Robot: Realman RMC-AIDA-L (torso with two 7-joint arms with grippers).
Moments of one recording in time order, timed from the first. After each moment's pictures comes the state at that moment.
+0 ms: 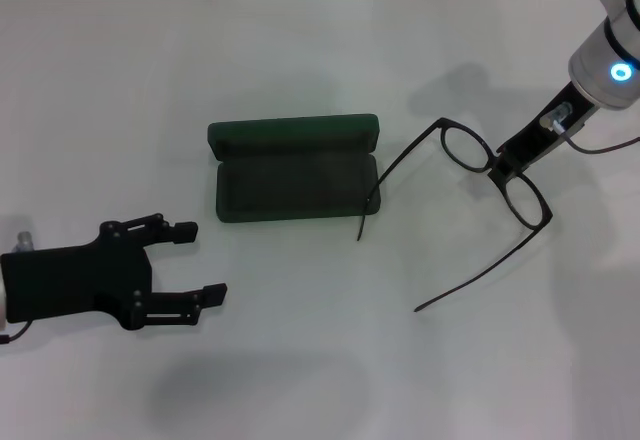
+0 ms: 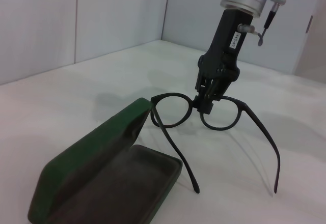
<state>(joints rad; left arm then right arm) -0.24 -2.08 0.81 0.86 1.98 1.63 -1.27 1.09 2.02 -1.15 -0.61 -2.66 -1.36 2.56</state>
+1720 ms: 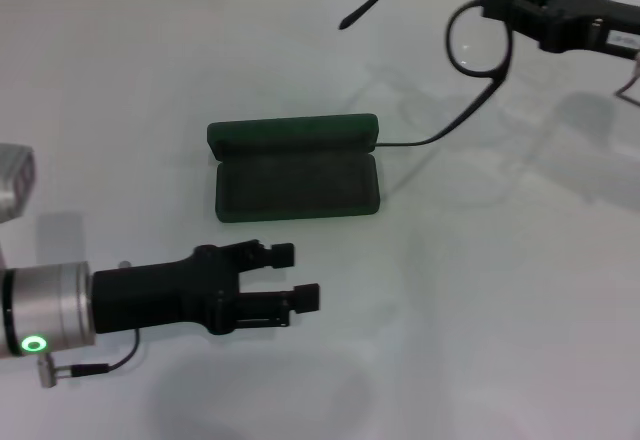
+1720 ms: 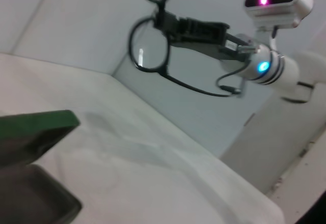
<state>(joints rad) -0.38 -2.08 0.79 0.48 1.89 1.69 -1.43 0.64 2.02 -0.87 -0.68 -1.62 -1.34 1.65</state>
